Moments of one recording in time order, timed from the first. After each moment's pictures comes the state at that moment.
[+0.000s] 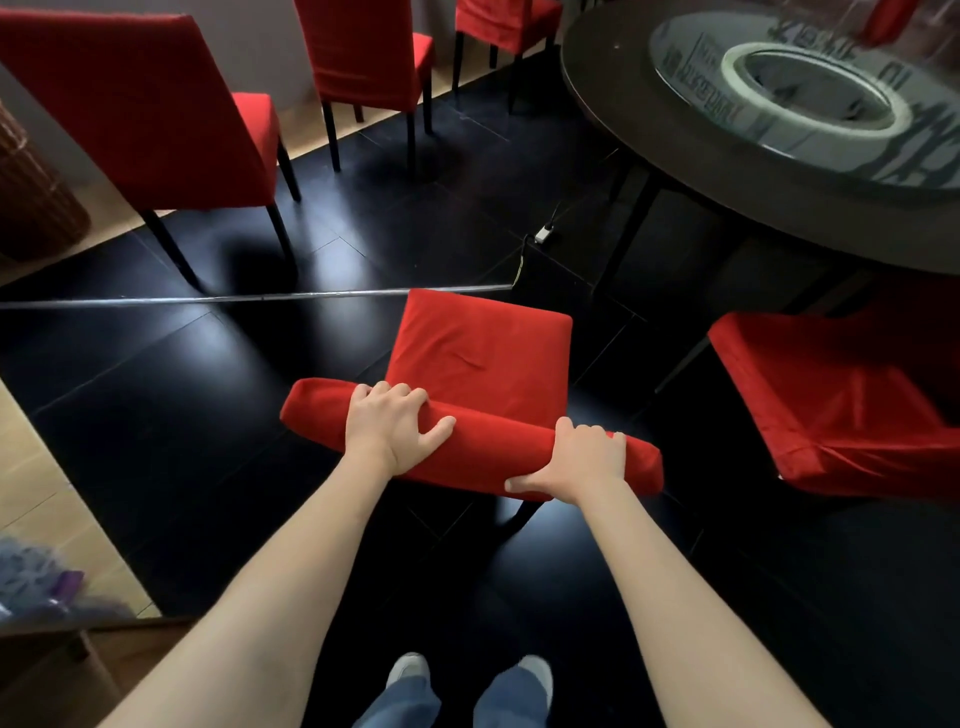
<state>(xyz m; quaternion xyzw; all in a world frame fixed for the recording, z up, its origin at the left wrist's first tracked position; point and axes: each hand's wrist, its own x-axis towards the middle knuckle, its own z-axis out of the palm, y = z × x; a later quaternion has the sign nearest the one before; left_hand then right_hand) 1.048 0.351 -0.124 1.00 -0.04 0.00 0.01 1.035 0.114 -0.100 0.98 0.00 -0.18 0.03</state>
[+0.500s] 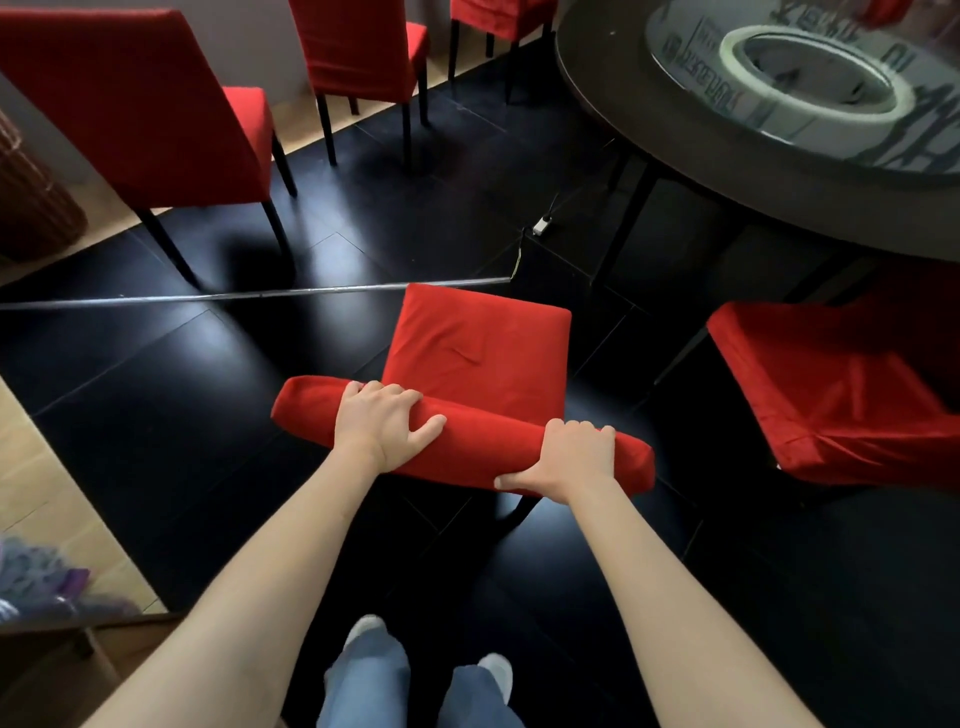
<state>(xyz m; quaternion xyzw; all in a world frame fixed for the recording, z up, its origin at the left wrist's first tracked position) 1.049 0.355 -0.123 1.00 -0.05 -0.02 0.01 1.031 0.115 -0.102 0.99 0.02 -0.16 0.05</state>
